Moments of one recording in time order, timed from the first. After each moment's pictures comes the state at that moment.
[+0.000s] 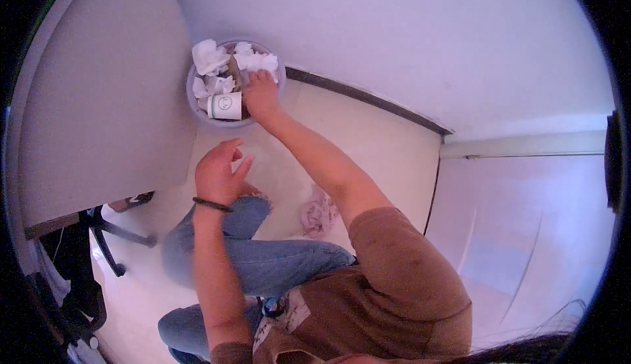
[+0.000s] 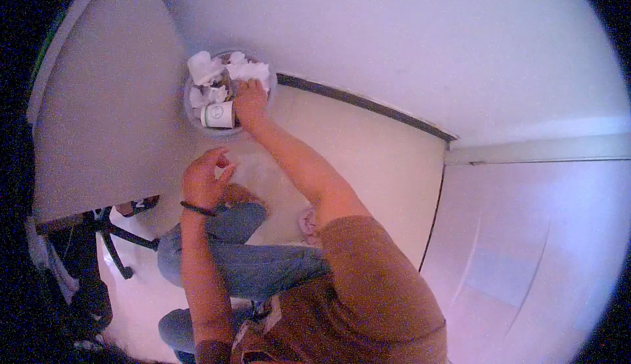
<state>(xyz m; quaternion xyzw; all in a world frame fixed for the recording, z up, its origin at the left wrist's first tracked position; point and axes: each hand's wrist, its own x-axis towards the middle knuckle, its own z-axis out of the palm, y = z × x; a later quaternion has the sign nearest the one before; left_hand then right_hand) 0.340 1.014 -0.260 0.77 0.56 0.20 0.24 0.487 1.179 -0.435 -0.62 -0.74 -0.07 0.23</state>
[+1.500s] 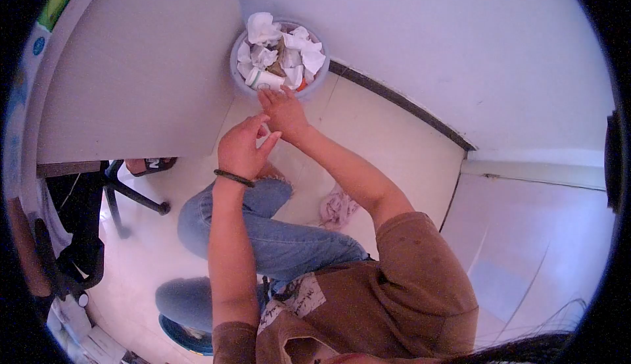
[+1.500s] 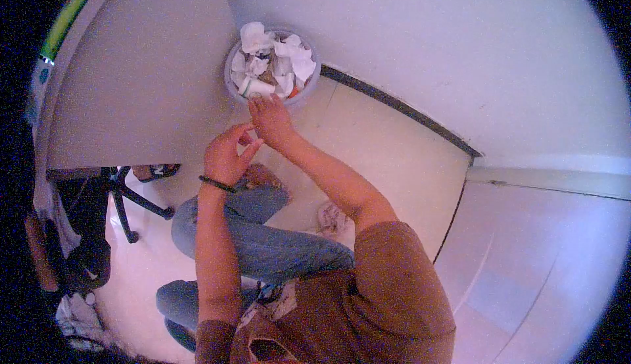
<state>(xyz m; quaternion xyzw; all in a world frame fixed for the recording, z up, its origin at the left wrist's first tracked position) 0.328 0.984 -0.253 0.74 0.60 0.21 0.22 0.458 1.067 -0.385 -0.44 -0.87 -0.04 0.24</state>
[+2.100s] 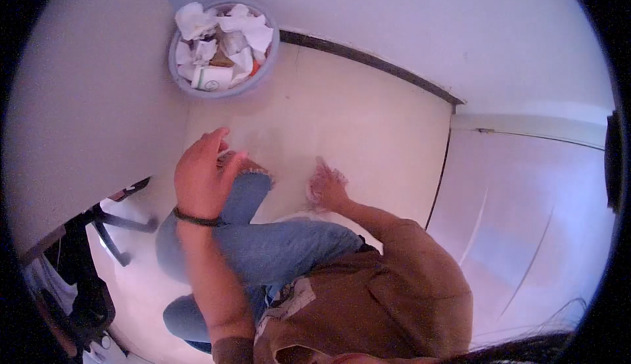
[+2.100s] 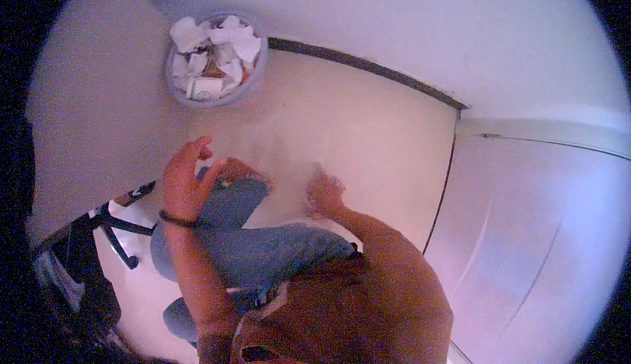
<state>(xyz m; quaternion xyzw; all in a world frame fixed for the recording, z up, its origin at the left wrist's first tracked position) 0.338 0.981 -0.246 0.79 0.55 0.15 0.22 0.608 0.804 -0.514 -0.61 -0.73 0.24 -0.18</state>
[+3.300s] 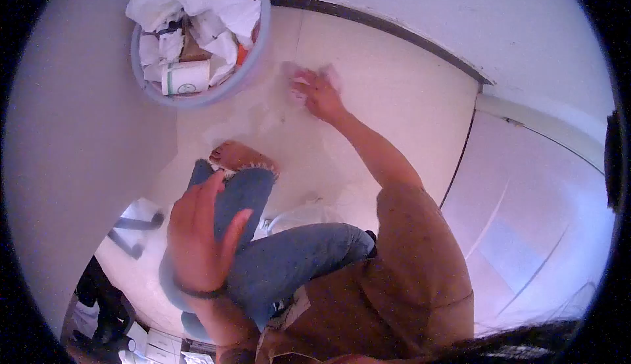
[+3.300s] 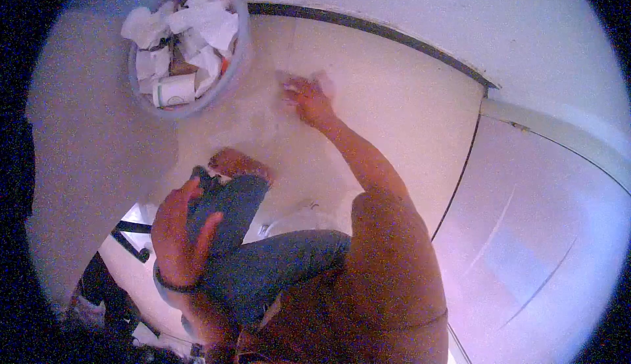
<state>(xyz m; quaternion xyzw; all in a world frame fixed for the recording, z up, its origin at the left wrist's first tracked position) 0.360 0.989 -0.226 0.79 0.55 0.03 0.27 0.642 1.021 -0.575 -0.57 -0.76 0.25 0.20</state>
